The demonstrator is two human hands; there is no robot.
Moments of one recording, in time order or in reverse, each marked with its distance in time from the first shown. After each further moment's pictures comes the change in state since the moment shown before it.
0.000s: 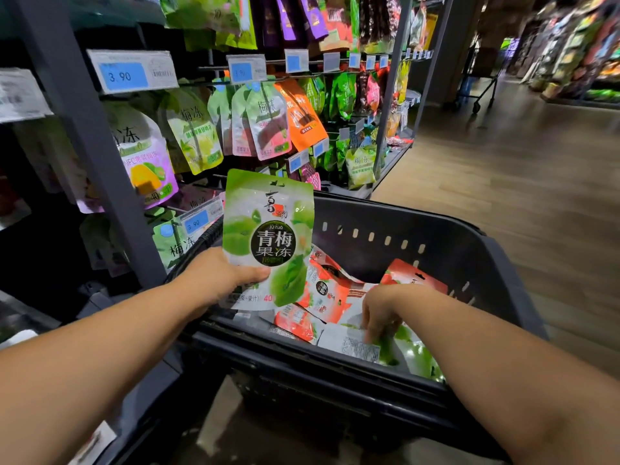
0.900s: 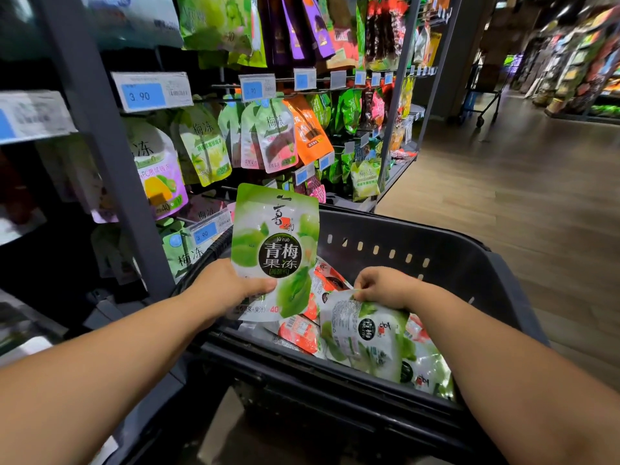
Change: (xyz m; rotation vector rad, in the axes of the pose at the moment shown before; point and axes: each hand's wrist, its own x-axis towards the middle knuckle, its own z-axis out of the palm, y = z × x) left_hand -0.004 0.003 -0.001 0.053 0.010 0.000; right_hand -0.015 0.000 -0.027 0.365 0.460 -0.284
